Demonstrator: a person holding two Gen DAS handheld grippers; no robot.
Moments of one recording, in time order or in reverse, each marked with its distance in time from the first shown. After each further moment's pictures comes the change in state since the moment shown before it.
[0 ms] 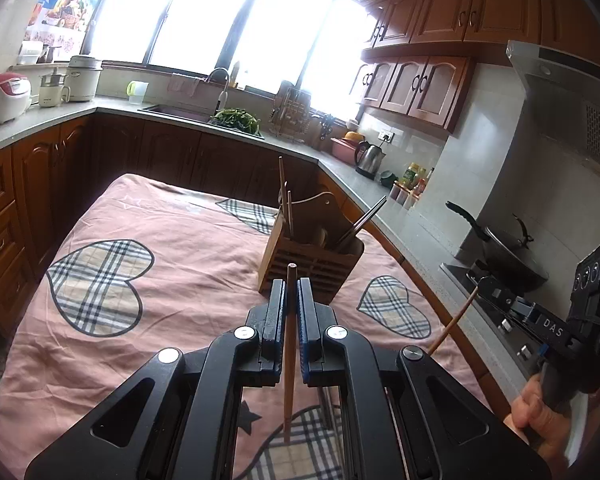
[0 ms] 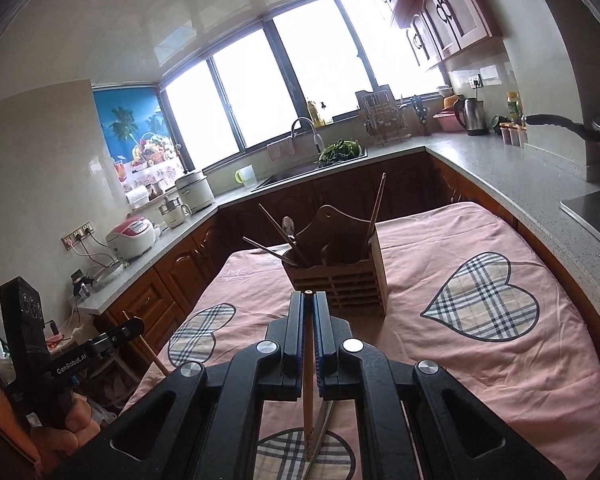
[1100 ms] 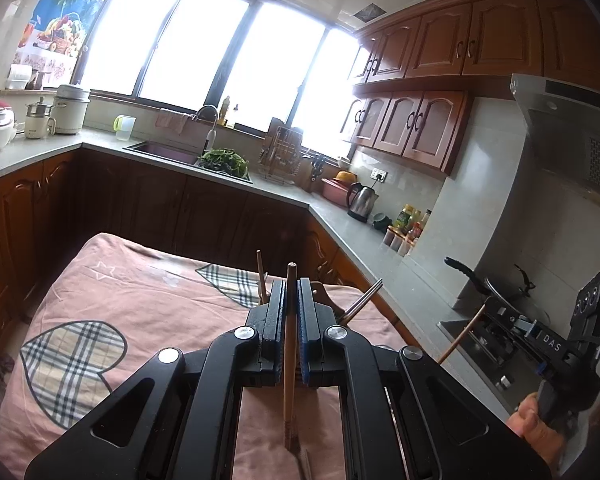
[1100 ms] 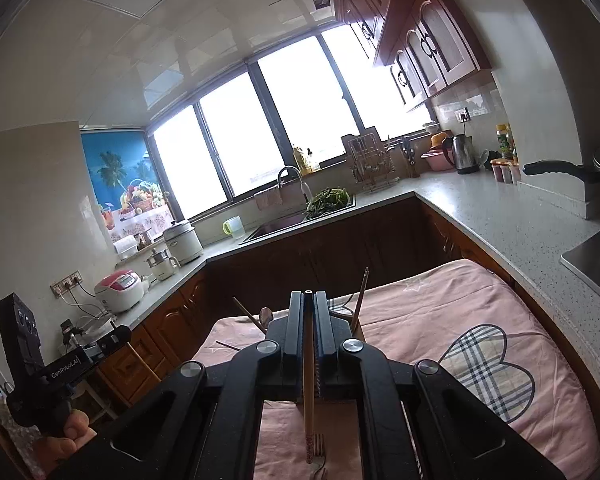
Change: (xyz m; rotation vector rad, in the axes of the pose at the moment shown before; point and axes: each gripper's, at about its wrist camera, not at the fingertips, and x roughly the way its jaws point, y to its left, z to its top) left arm 0.053 -0.013 0.089 0.002 -0.124 -0.029; right arm 0.029 -0.028 0.080 0.038 -0.154 -0.030
